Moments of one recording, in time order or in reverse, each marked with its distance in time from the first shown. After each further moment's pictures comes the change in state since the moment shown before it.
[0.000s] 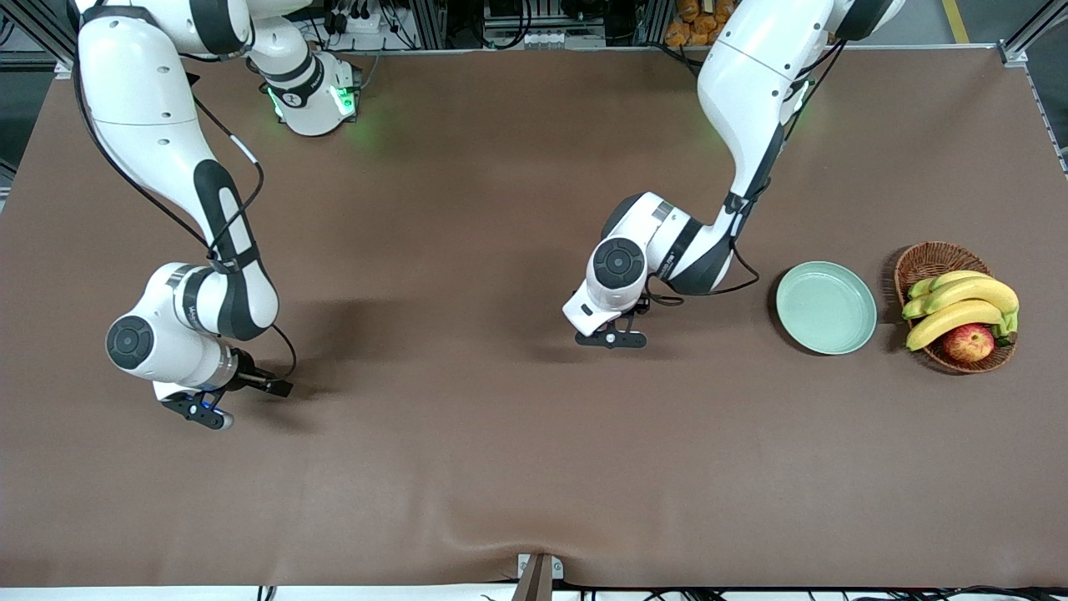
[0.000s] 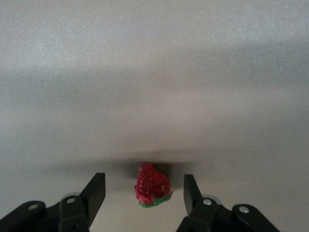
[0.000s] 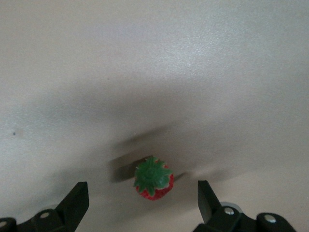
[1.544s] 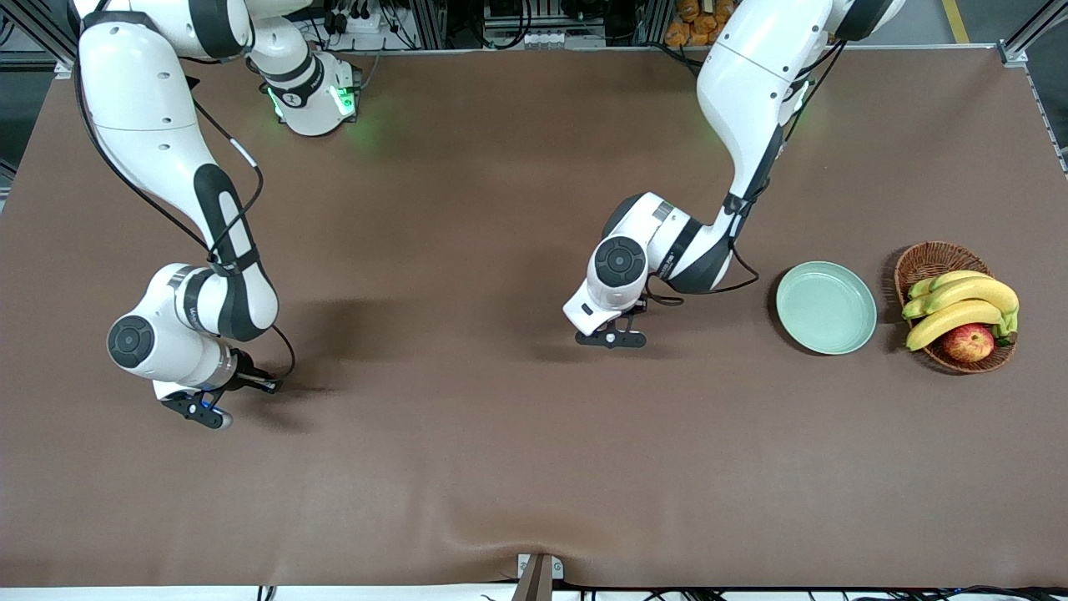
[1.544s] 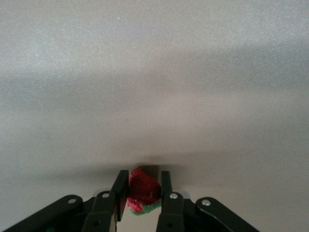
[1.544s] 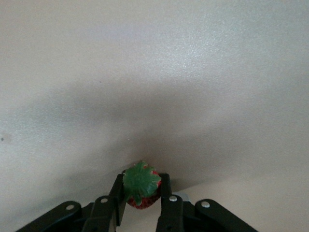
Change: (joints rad) left arm 0.000 0.001 0.000 -0.019 0.000 0.037 0.000; right arm -0.004 0.011 0.005 -0.003 0.006 0.029 -0.004
